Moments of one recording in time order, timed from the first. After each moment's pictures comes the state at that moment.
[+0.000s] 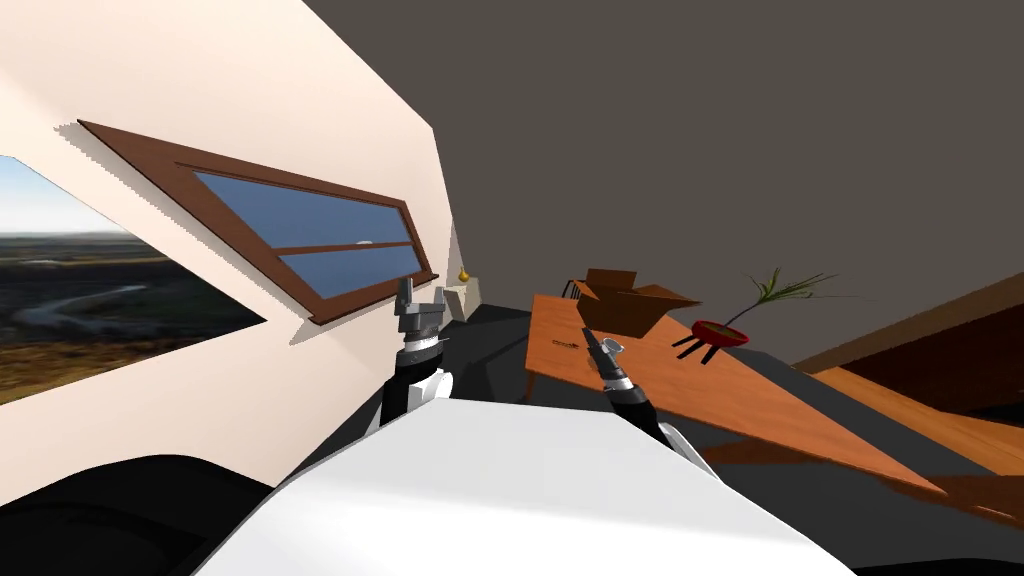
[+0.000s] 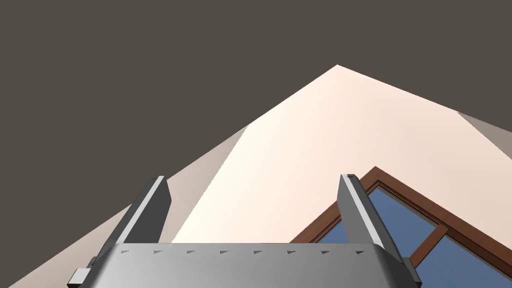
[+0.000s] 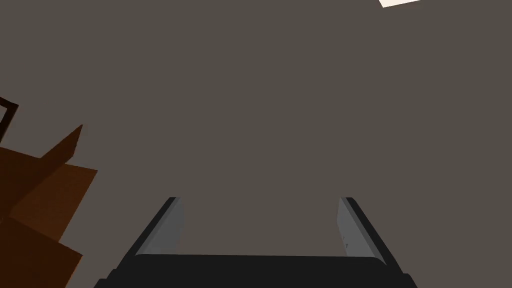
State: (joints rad) left arm 0.47 -0.05 -0.06 -2.37 0.06 -0.54 0.01; right arm 0.54 -0.34 -0.01 -1.94 0.14 -0.65 0.21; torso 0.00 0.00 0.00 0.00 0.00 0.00
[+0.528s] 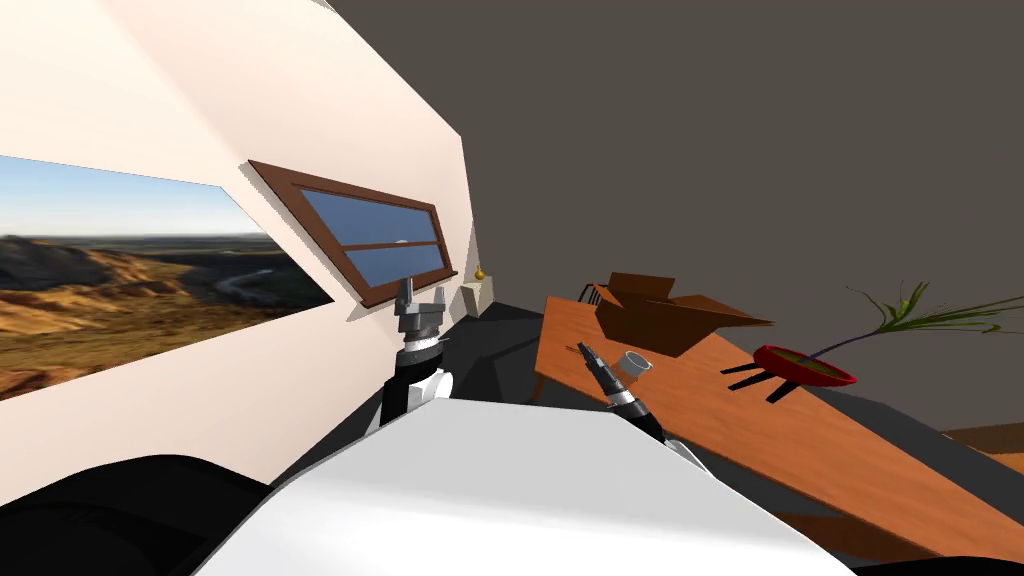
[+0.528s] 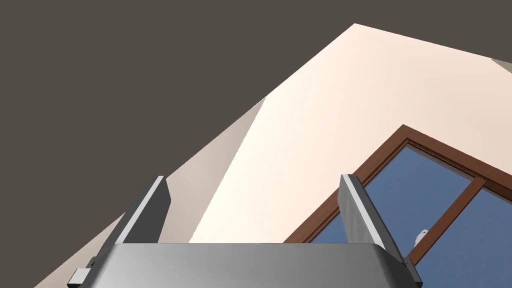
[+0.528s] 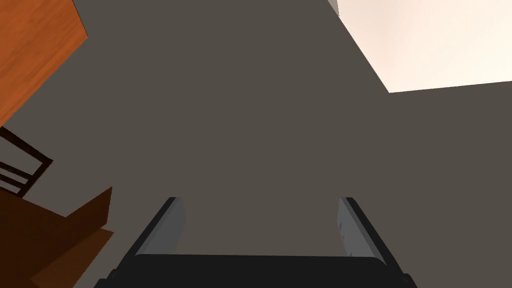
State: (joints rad) left arm 0.47 -0.05 -0.06 -2.37 0.06 -0.54 0.01; right arm 0.57 -0.42 0.02 -1.79 0.17 -0.63 0.26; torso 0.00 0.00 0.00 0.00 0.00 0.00
